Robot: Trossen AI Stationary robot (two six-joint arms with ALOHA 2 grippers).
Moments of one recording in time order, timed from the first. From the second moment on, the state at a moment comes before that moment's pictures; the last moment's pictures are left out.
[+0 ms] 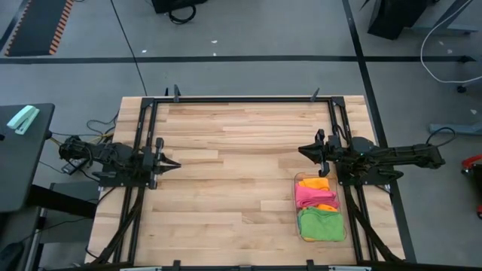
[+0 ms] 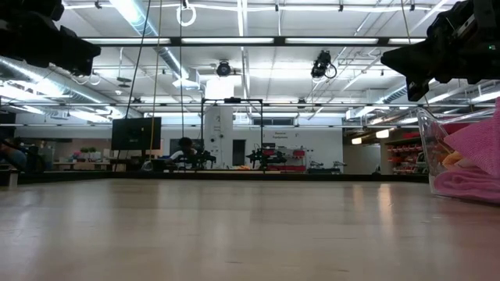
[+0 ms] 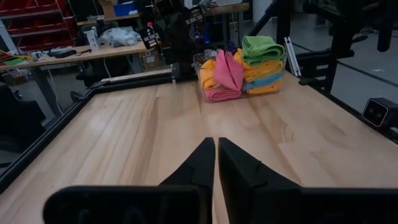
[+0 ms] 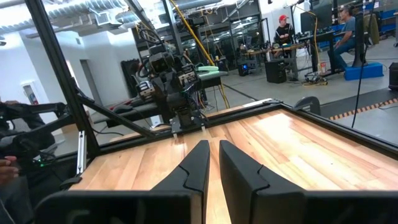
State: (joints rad) left arm -0.30 0.01 0.20 -0.31 -0.27 0.09; right arm -0.01 0.17 0.01 0.27 0.10 0.21
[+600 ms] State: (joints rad) left arm -0.30 0.03 0.01 0.07 -0.26 0.07; right arm -0.01 0.17 0.01 0.27 0.10 0.21
